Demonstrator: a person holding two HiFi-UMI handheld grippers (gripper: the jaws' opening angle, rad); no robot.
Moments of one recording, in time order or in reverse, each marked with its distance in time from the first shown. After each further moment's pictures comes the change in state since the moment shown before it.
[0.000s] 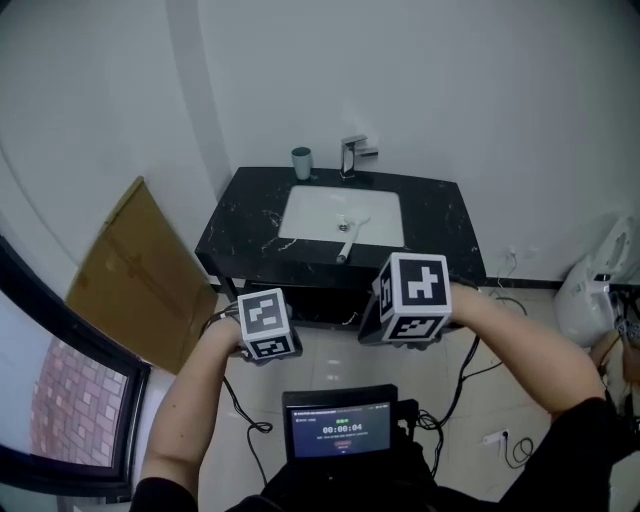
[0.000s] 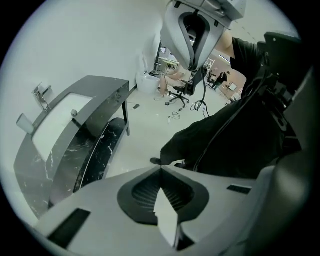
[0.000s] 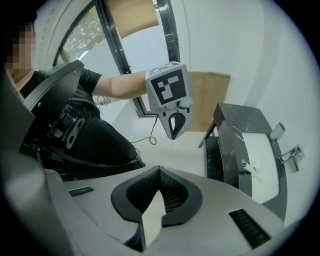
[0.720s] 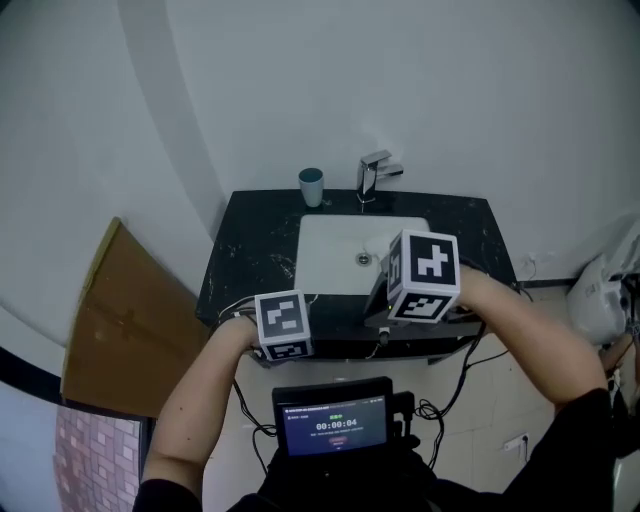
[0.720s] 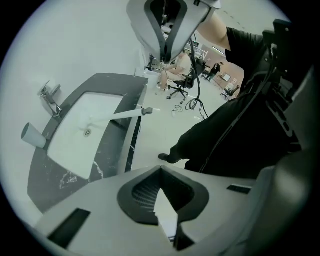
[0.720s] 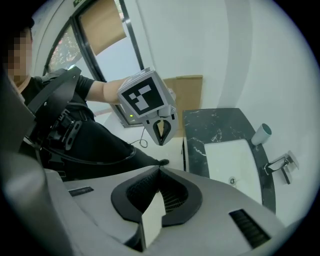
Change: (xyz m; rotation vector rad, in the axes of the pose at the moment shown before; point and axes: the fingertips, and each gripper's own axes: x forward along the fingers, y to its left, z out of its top) left arm -0.077 0.298 -0.030 0.107 0.064 -0.040; right arm -0.023 -0.334 0.078 0.133 -0.053 -0.020
